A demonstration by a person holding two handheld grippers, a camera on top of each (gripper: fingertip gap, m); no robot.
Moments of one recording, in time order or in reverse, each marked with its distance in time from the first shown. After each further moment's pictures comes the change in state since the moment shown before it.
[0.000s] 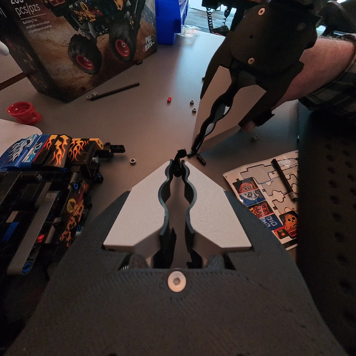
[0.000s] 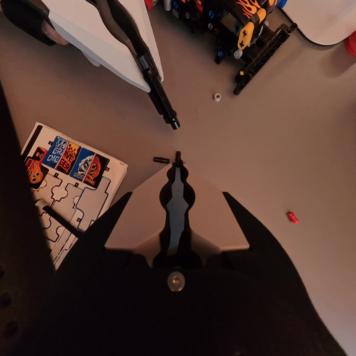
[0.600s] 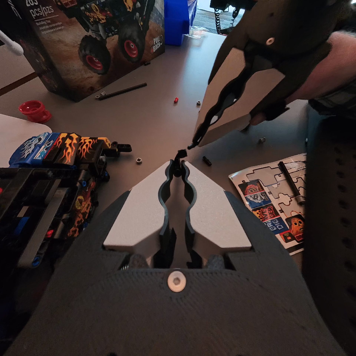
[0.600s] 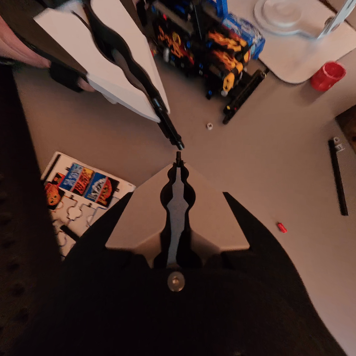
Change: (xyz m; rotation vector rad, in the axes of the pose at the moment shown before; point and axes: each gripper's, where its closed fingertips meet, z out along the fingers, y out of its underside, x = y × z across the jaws) left arm -0.007 -0.001 -0.001 0.003 -0.034 -0.007; right arm 0.001 -0.028 -0.010 0.102 0.032 0.019
